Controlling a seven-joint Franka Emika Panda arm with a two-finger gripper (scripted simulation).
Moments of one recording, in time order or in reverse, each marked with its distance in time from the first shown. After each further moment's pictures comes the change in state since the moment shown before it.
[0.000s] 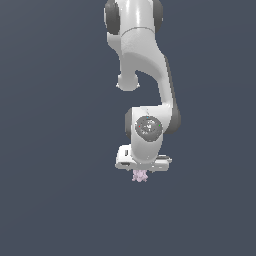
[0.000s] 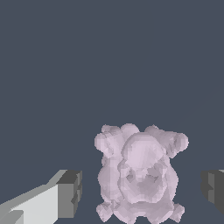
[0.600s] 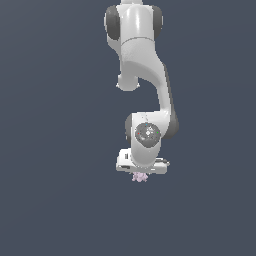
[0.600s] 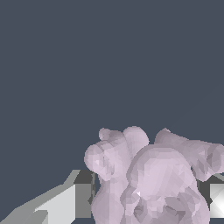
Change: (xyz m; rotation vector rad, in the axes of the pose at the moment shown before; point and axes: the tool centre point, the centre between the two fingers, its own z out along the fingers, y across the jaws) arm 0.000 0.000 0.026 0.000 -0.001 0.001
